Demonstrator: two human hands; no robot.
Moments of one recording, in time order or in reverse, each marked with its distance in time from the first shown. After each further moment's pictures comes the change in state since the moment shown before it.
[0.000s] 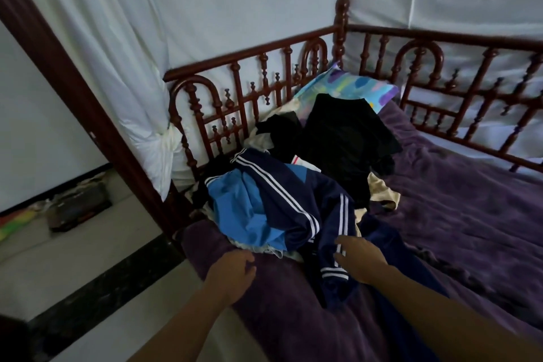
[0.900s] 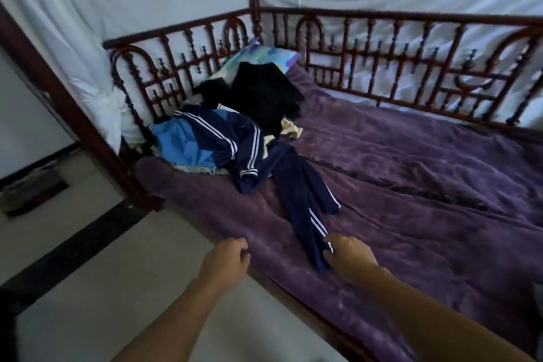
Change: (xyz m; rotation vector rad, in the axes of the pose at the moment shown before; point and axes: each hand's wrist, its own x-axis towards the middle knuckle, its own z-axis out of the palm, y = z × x) left_hand -0.385 0.172 0.187 0.121 0.020 0.130; right_hand -0.492 0.154 0.092 0.061 0.106 0.167
